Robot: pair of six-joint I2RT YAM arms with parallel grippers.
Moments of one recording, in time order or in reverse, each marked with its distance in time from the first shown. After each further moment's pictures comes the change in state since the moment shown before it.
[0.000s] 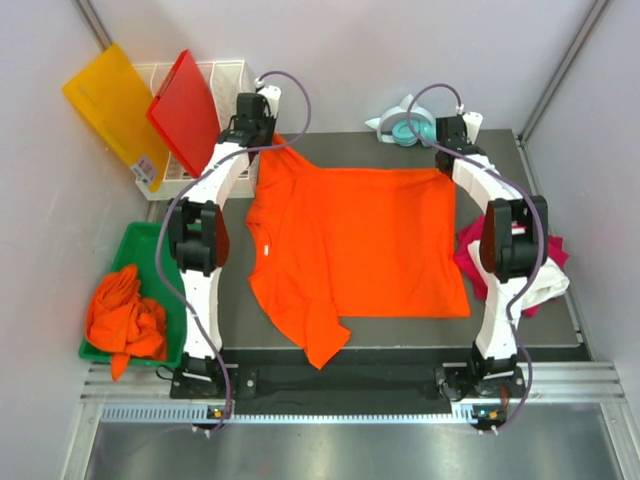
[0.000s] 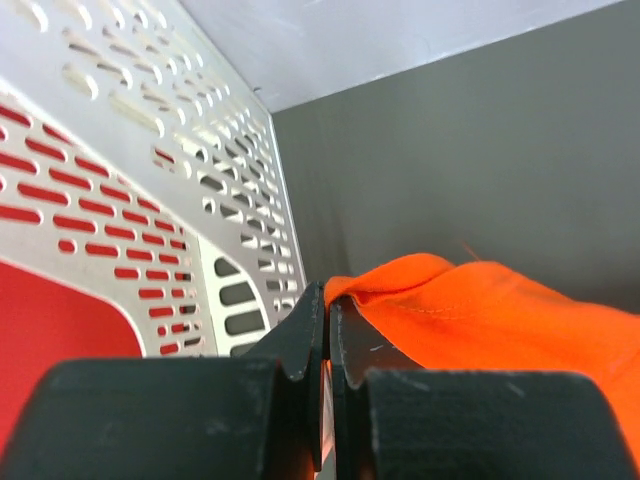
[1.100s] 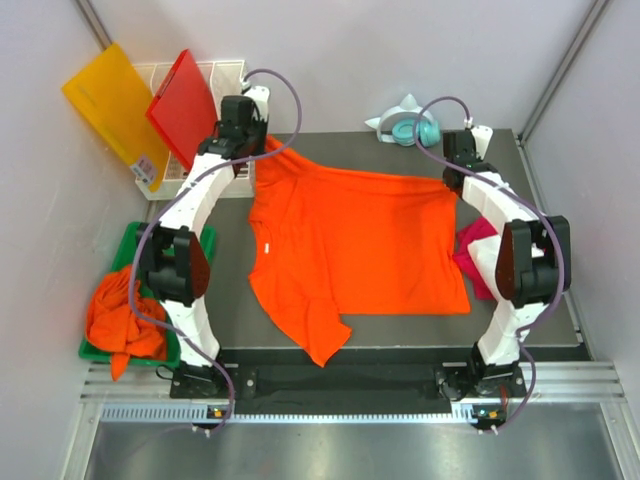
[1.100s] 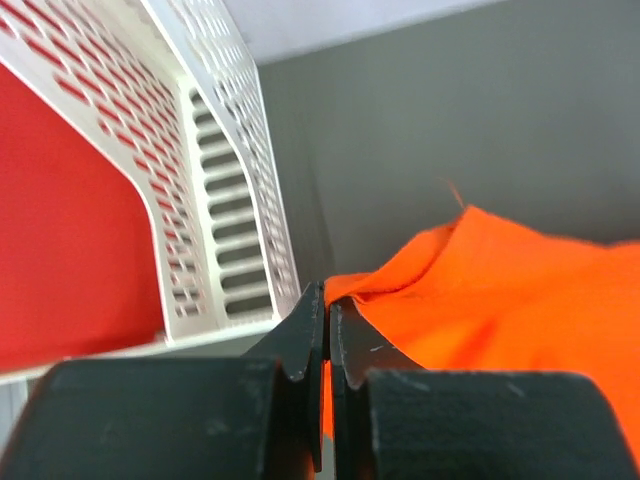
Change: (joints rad) left arm -0.026 -0.328 -0.270 -0.040 0.010 -0.095; right arm 0.014 -0.222 -0.257 0.024 0.020 0.005
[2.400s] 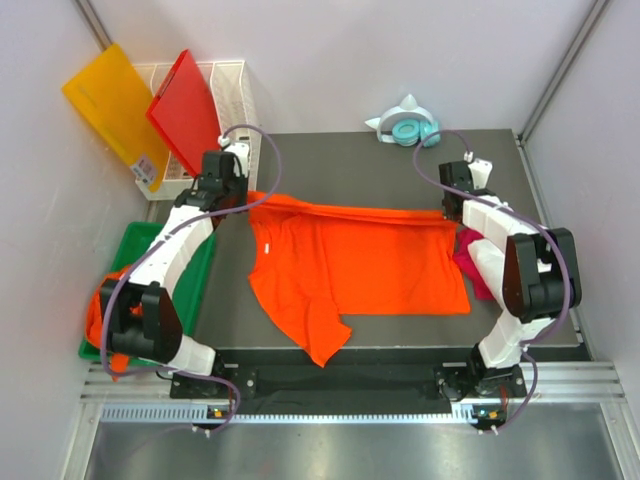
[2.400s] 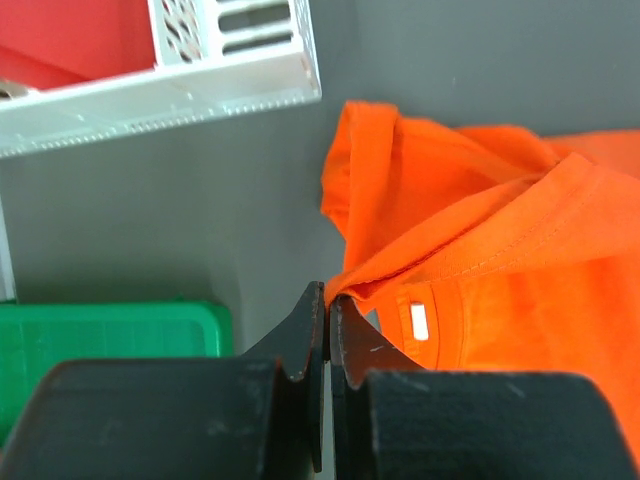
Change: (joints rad) left arm 0.035 -0.426 -0.574 -0.048 -0.026 -0.052; right arm 0.022 -0.125 -0.283 -0.034 0.023 0.105
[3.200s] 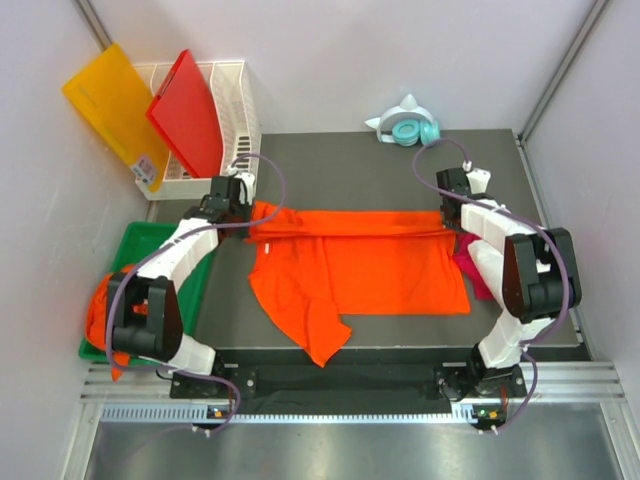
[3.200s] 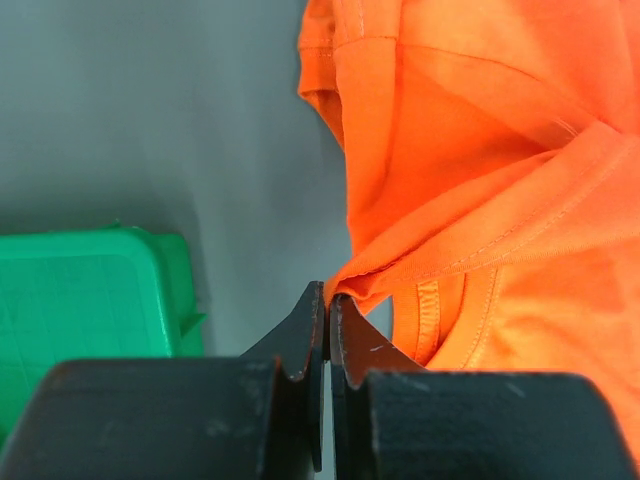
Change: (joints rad) left arm 0.000 -0.006 -0.208 0.011 0.011 0.005; right arm 0.008 -0.002 -0.040 -0.036 0.002 0.031
